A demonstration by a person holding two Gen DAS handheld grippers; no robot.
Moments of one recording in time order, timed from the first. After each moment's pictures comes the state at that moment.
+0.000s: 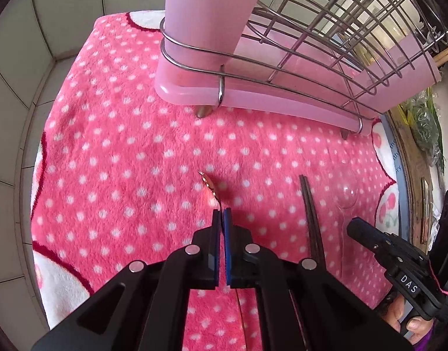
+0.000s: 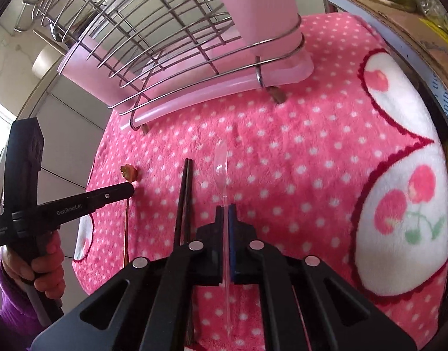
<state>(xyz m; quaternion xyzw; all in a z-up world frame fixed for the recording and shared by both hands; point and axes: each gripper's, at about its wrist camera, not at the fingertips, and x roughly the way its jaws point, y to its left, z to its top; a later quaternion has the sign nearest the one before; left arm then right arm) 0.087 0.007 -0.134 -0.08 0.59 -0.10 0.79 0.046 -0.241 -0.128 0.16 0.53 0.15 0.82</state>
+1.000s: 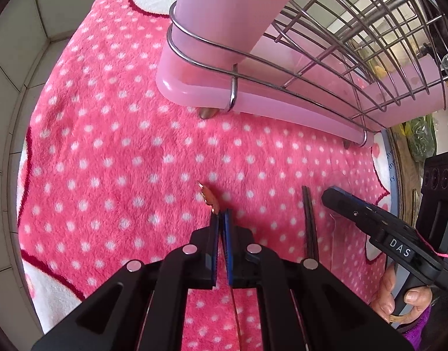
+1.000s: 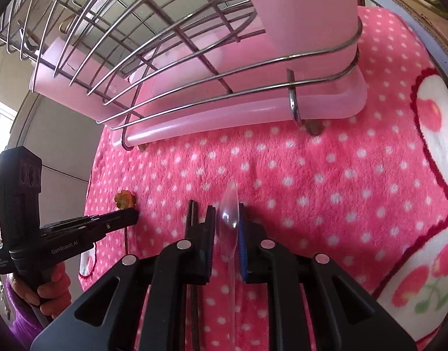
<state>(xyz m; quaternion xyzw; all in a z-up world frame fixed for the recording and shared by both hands) 0.108 0.014 -0.147 -0.13 0.62 -0.11 0.77 0.115 -0.214 -0.148 0.15 0.57 0.18 0.79</state>
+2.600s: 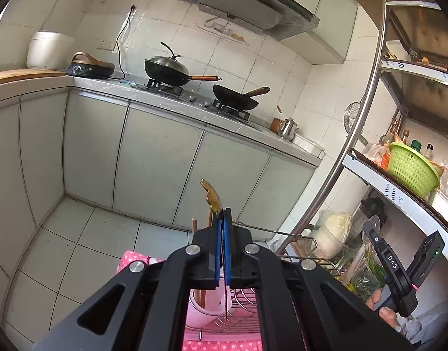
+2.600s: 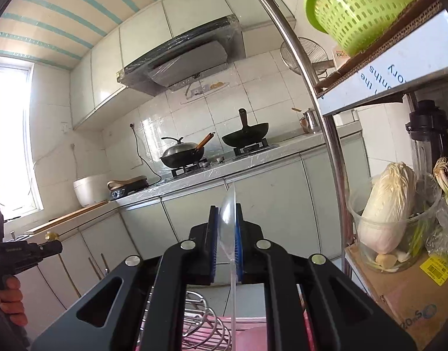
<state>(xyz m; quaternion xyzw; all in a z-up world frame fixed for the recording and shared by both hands) 0.095 0.075 0.134 -0.17 0.19 -0.07 0.97 0.140 -0.291 0.094 0.15 0.06 0.16 0.98</state>
